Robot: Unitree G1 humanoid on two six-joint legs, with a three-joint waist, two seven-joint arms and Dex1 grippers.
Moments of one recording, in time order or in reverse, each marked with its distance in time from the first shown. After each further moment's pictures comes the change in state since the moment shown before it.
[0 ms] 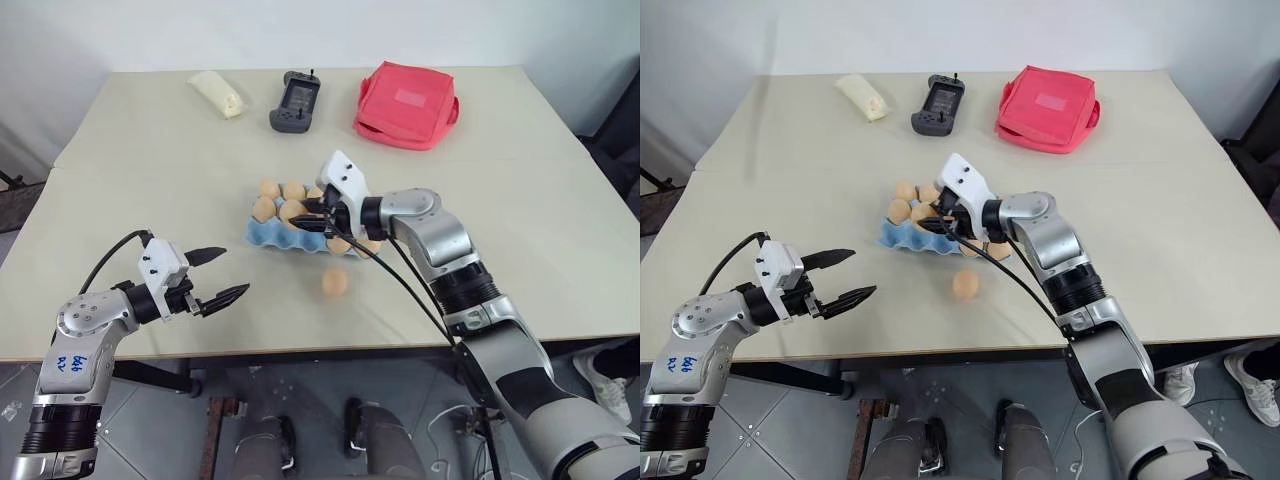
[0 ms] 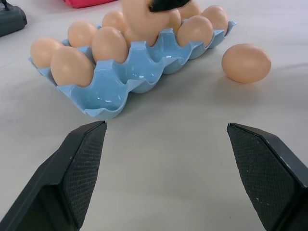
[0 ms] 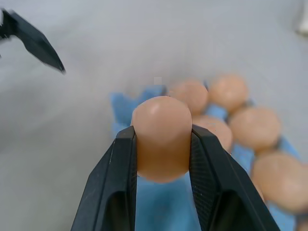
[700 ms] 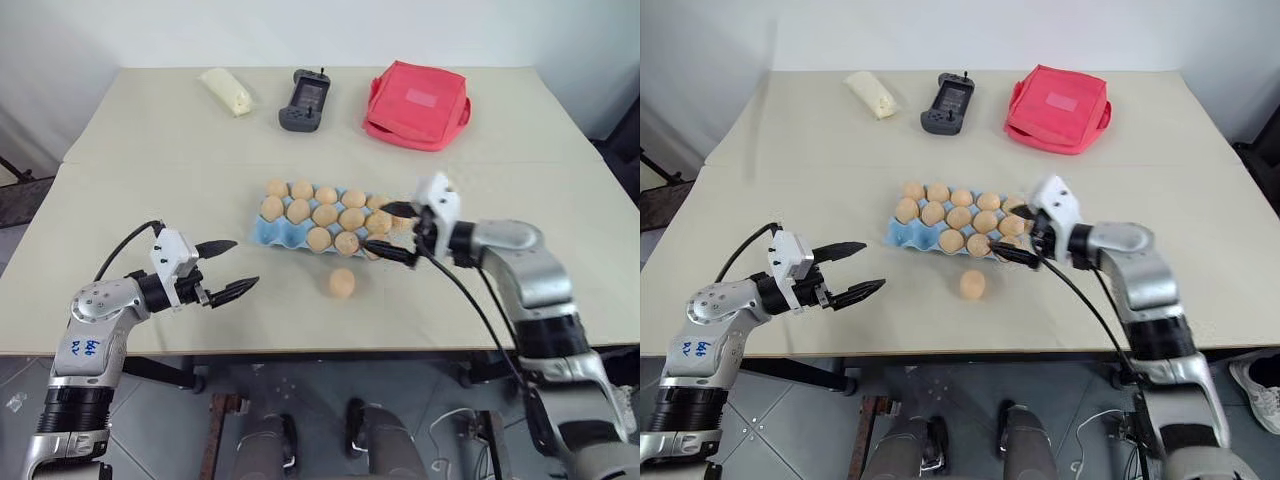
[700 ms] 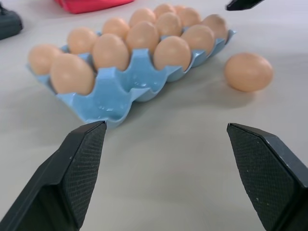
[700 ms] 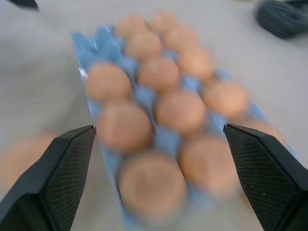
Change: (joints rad) left arm -0.097 -0.026 -0.055 0.071 0.002 -0.007 -0.045; right arm 0.449 -0.356 -0.265 -0.389 0.107 -0.011 0.041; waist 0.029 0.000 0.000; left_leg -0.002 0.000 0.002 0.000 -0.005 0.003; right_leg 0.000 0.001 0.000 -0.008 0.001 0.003
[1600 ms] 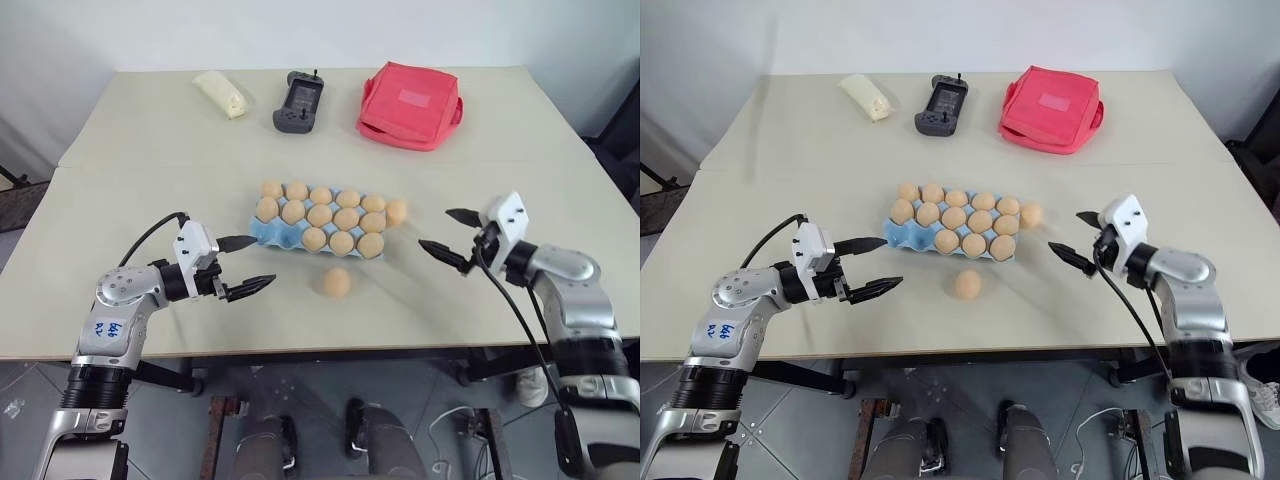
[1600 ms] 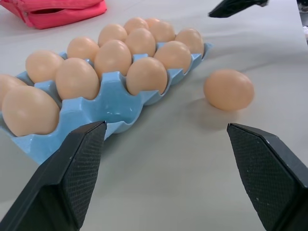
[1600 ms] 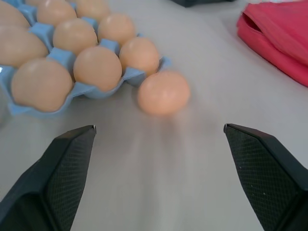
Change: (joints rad) left arm -0.093 -0.033 -0.062 0.073 0.020 -0.021 -0.037; right arm -0.121 -0.021 -0.046 0.461 -0.031 -0.350 0.013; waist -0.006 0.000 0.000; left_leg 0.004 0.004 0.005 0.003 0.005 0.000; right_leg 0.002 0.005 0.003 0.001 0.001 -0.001
